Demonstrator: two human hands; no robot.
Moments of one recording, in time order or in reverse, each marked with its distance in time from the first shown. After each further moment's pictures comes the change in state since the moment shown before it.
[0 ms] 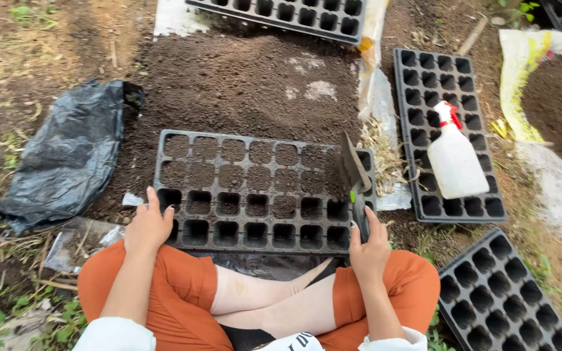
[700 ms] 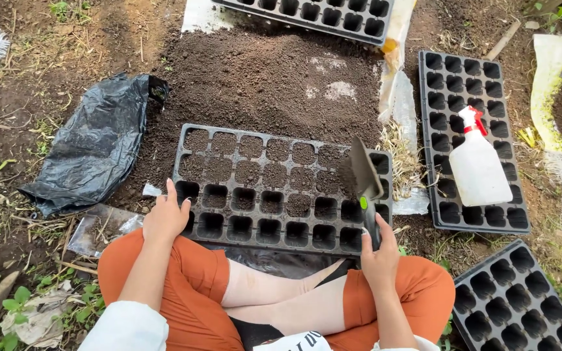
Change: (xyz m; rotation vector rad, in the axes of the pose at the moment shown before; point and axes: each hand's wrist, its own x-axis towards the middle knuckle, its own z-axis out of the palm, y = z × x) left_hand -0.001 0.002 -0.007 -0.086 -0.053 -0.038; right_hand -0.002 -0.015 -0.021 0.228 -0.283 0.126
